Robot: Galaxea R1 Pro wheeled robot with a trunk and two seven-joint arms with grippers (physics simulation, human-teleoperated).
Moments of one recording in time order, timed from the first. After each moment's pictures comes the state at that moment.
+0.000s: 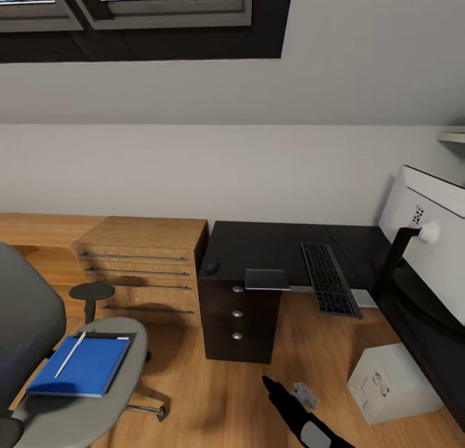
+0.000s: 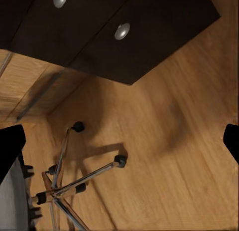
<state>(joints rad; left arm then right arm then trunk) 0.06 -0.04 0.06 -0.30 0.18 -0.51 0.08 -0.53 0.10 -0.05 -0.12 -0.72 -0.09 0.34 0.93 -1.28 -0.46</state>
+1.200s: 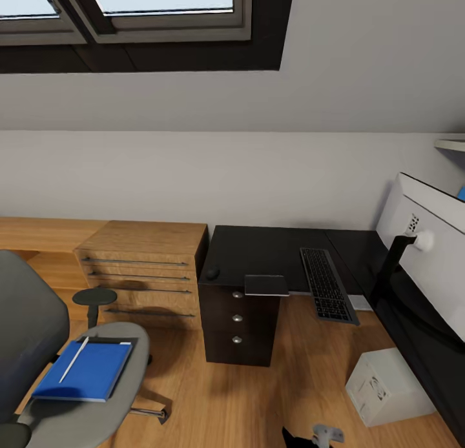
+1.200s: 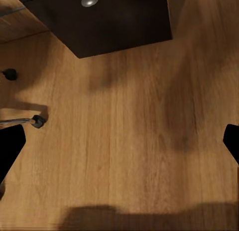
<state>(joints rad) 0.06 -0.10 0.06 -0.58 0.14 -0.20 0.08 -0.44 0.00 -0.03 0.02 -0.27 -0.38 0.33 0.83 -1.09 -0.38</state>
